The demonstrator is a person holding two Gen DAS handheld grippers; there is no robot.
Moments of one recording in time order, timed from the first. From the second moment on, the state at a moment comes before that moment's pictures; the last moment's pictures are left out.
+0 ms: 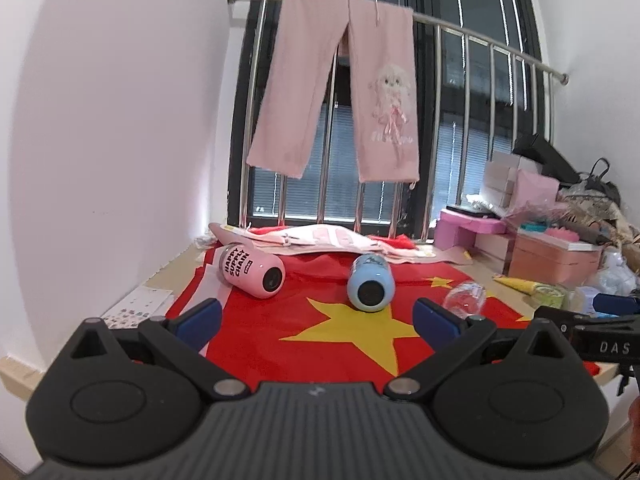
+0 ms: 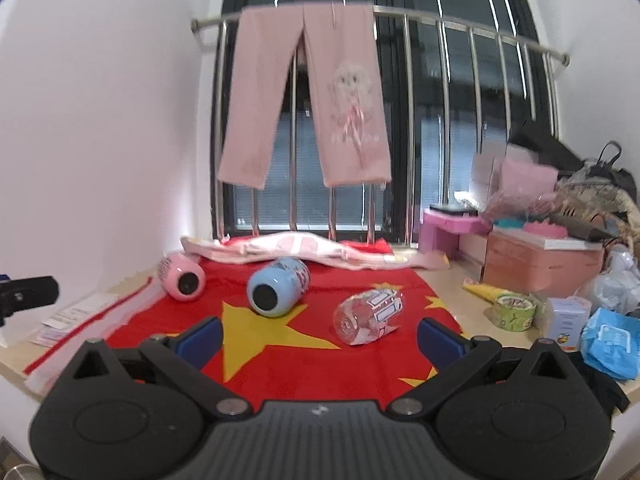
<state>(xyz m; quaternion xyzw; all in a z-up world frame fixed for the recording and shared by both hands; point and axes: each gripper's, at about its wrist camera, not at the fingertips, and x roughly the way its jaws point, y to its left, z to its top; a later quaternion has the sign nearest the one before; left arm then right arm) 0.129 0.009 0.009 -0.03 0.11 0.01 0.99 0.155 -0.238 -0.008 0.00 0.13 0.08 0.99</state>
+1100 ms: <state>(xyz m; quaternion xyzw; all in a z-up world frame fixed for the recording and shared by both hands) 0.352 0.023 -0.014 -0.01 0.26 -0.01 0.96 0.524 -0.273 -0.044 0.16 0.54 -0.07 0.83</state>
